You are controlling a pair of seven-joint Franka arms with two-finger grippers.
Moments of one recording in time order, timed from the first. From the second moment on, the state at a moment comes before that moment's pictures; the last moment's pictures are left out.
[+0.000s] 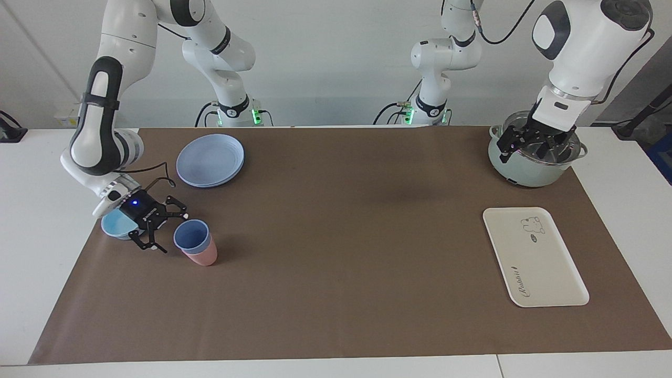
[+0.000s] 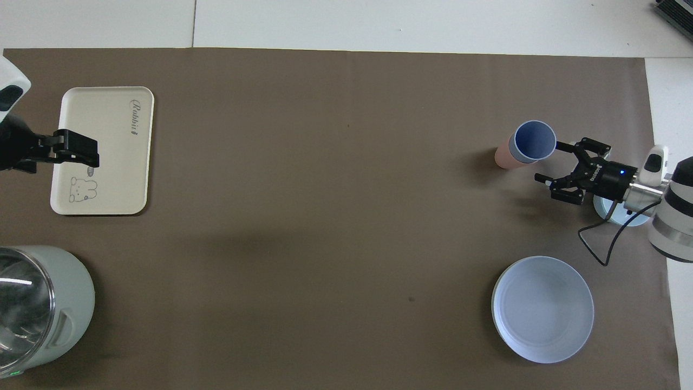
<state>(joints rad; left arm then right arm) -0.03 0.04 -0.03 -1.59 0.03 1.64 -0.11 -0.17 0.34 -0.16 -2.05 1.36 2.12 -2.13</state>
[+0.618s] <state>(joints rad) -0.03 0.04 -0.03 -1.59 0.03 1.64 -0.11 -0.09 0.34 -0.17 -2.07 1.49 2.17 -2.18</state>
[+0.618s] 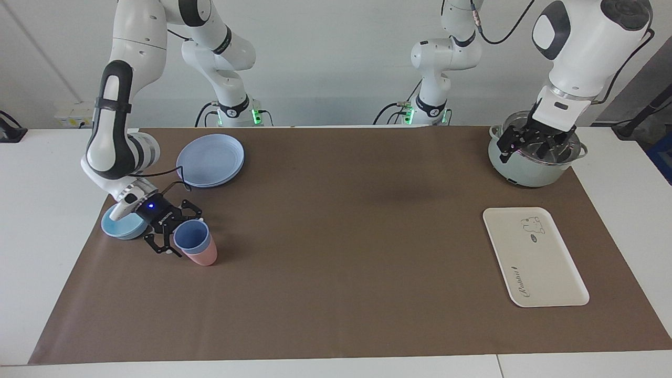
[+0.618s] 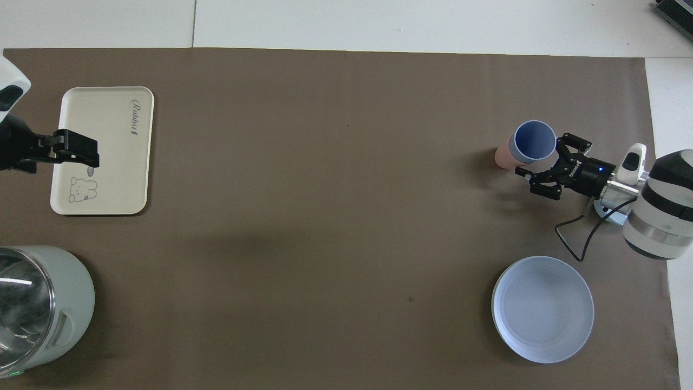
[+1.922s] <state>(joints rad) -0.03 0.04 -0.03 -1.59 0.03 1.64 -0.11 -0.04 0.37 -0.16 -2.08 1.66 2.22 -2.26</state>
